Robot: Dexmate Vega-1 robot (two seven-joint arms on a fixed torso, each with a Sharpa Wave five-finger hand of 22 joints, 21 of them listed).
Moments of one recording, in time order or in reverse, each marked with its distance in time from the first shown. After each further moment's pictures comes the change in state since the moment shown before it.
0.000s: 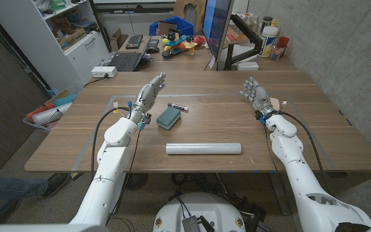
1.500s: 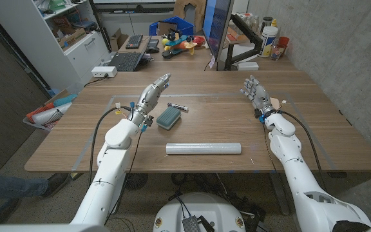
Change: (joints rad) left arm 0.024 0.023 0.030 -0.027 0.036 -0.050 -0.019; left_hand 0.021 0.005 0.003 -0.022 -0.016 0.018 -0.007 0.000 0.000 0.007 -0.007 0.000 -0.005 0.005 -0.005 0.000 0.000 -0.002 0.009 -0.022 0.000; right arm 0.014 0.012 0.001 0.012 -0.004 0.014 -0.020; right_hand -0.008 0.008 0.000 0.000 0.004 0.004 -0.004 0.000 0.000 0.004 -0.004 -0.016 -0.005 0.004 0.004 0.000 -0.014 0.005 0.005 -0.022 0.005
